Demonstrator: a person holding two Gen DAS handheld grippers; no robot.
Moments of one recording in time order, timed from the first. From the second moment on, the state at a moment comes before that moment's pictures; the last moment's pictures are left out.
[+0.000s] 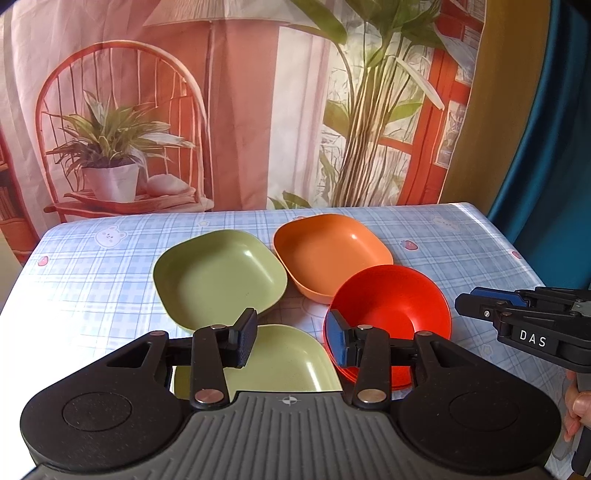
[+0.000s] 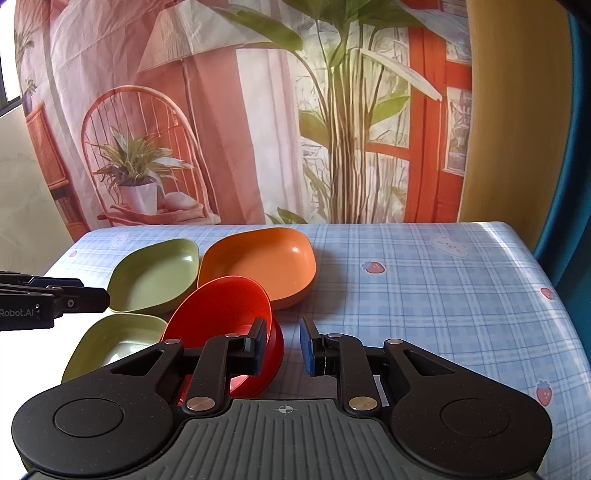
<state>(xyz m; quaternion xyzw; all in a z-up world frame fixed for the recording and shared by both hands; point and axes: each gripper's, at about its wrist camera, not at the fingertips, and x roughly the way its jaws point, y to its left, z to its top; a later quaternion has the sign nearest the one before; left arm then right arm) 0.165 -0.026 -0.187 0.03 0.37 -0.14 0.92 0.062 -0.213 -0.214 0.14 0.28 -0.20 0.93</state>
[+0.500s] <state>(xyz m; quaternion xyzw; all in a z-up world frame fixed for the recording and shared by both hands) 0.141 0.004 -0.188 0.03 0.35 -0.12 0.93 0.050 -0.173 -0.212 0.14 0.24 -0.21 0.94</state>
